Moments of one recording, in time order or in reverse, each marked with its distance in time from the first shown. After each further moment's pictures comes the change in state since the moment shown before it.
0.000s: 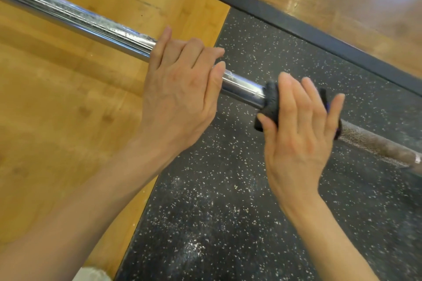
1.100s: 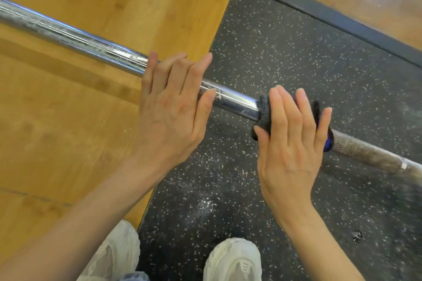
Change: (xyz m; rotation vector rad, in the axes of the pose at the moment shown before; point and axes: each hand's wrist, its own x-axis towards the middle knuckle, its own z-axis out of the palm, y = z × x) left_hand -0.084 -0.005 -0.029 0.005 -0.057 0.004; right_hand -0.072 -0.029 -0.042 0.015 -0.101 0.012
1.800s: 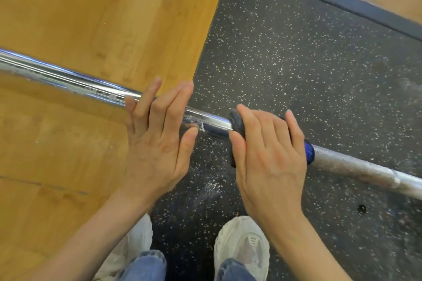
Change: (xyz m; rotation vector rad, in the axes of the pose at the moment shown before) left_hand -0.070 -0.007 -0.015 -0.028 -0.028 0.044; right_hand -0.023 -0.045 -0.039 0.083 -0.210 0.054
